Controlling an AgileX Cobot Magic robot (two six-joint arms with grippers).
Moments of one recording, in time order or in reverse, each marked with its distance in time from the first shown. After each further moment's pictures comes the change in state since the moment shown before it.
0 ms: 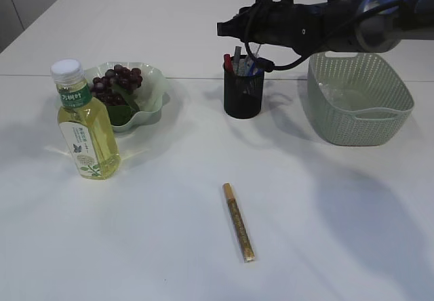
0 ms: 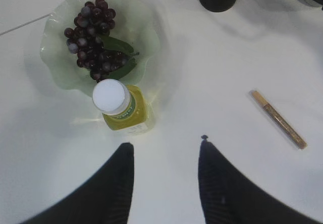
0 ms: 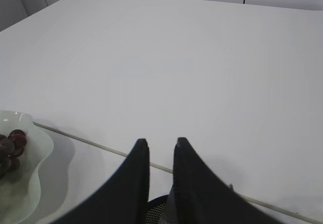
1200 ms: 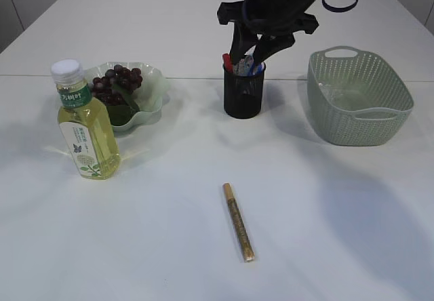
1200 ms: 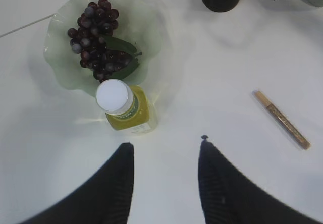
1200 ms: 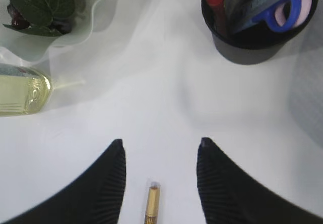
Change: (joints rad) left arm 0.000 0.000 0.000 0.009 0.000 0.000; right arm 0.000 -0.053 -0.405 0.223 1.282 0.013
